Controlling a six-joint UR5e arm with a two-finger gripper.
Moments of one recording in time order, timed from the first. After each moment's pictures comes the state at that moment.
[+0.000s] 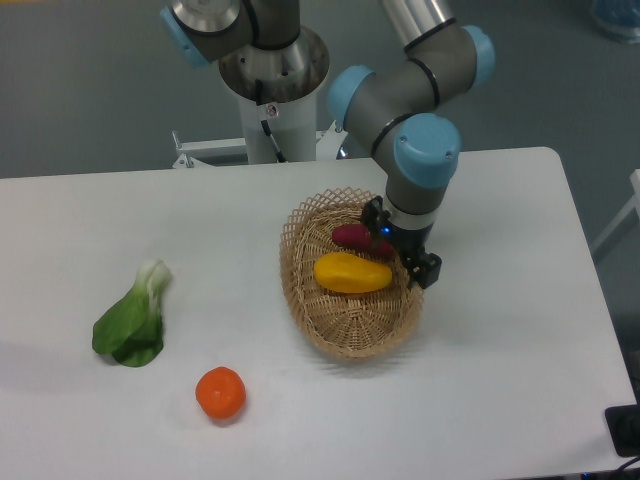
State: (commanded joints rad) arm 2.59 -1.84 -1.90 -1.00 1.53 1.56
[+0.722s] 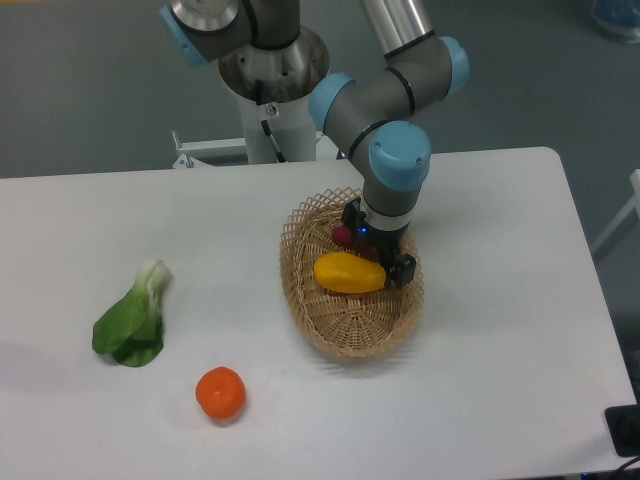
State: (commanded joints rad) arm 2.58 -1.87 -1.97 -0.87 1.51 1.56
